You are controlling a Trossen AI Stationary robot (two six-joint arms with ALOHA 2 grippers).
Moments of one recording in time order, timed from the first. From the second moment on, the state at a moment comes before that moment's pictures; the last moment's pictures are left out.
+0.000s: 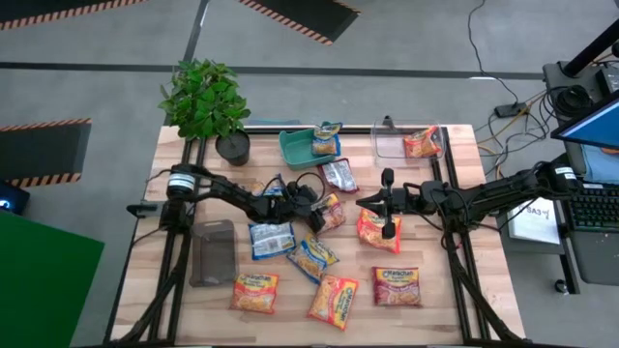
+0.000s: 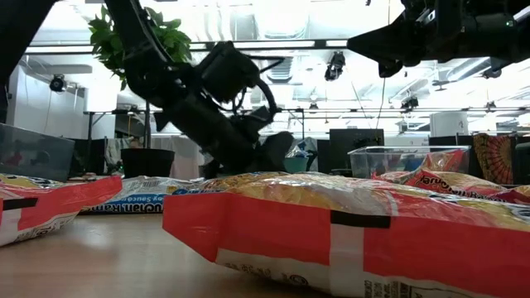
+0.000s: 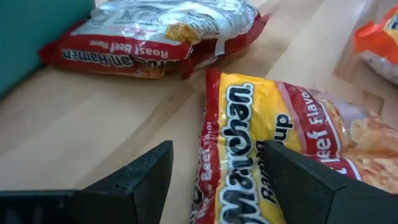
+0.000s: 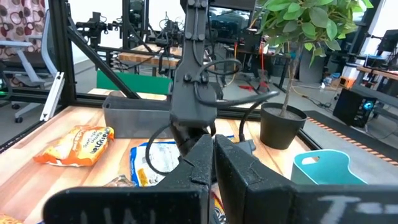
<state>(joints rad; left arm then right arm) 0.00 2.02 0.91 0.47 -0.46 -0.45 0.06 1.02 0.31 0.73 0.08 -0.12</state>
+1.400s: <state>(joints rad) -0.27 1.39 0.94 0.13 -0.43 -0.20 0.06 1.00 0.31 0.76 0.08 -0.15</state>
